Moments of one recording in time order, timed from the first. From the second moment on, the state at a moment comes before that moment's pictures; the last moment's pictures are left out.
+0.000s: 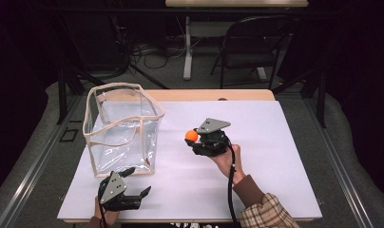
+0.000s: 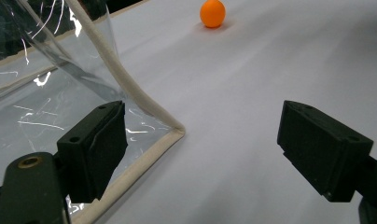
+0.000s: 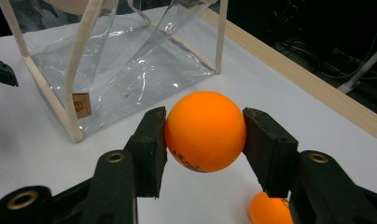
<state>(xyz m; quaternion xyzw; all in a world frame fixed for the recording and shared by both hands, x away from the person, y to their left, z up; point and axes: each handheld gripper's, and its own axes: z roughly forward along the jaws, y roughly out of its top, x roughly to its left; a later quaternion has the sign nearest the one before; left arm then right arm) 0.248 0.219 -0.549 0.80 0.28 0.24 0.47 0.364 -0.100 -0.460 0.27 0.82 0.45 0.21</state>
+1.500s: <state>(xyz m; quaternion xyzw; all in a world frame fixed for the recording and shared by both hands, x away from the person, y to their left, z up) 0.248 0.218 -0.550 0.80 0.28 0.24 0.47 0.390 -0.079 -0.436 0.26 0.82 0.47 0.22</state>
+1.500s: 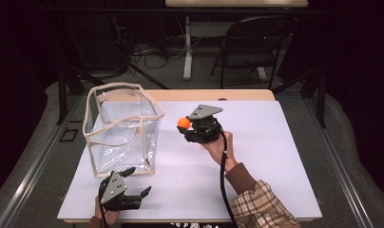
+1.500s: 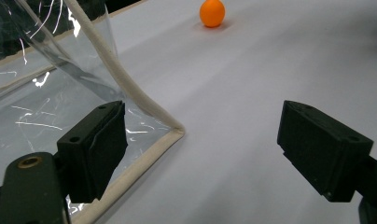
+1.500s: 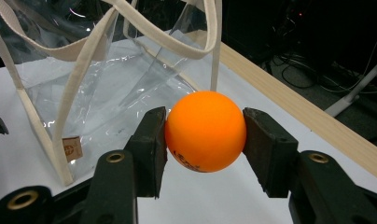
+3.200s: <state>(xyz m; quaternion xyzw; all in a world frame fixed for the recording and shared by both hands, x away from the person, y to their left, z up) 0.248 0.219 -0.549 0.80 0.28 0.24 0.47 0.405 -0.055 -0.414 0.25 0.81 0.49 0.22</state>
